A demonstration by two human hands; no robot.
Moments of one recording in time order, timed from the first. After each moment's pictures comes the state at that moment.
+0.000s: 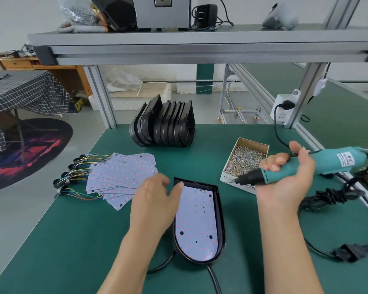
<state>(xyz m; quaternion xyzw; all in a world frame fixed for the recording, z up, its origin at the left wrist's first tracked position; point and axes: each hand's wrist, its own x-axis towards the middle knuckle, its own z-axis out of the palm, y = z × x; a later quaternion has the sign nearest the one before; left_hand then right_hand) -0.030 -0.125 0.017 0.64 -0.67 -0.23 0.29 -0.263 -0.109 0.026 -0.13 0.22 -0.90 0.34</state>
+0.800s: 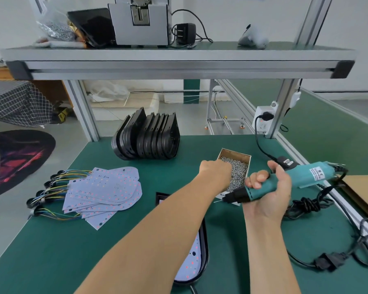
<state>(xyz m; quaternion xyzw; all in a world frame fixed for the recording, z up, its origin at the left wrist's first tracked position) -0.223 -0.216 0.023 0.41 -0.91 -0.02 -0.05 -0.285 -0.114 0.009 -0.11 0.23 -0.90 0.35</state>
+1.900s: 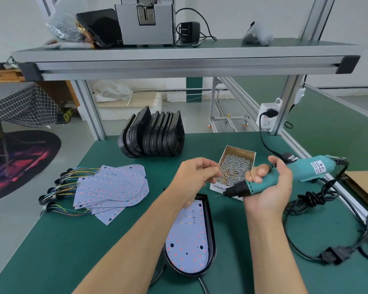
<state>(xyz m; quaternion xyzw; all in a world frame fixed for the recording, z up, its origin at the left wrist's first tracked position) -0.132 -0.191 0.017 0.38 -0.59 -0.63 0.34 -0.270 -0.114 0.013 -0.12 0.21 -0.90 0.35</state>
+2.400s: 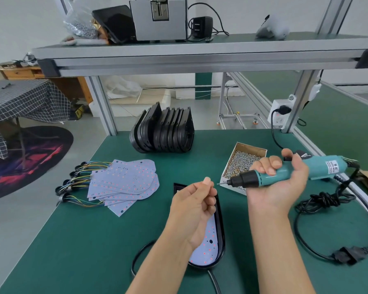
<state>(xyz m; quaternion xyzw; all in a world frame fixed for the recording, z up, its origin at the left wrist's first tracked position) -0.093 -0.109 0.014 0.38 -0.31 -0.75 0.44 -0.248 -0.109 0.037 -0.09 0.12 -0.91 0.39</state>
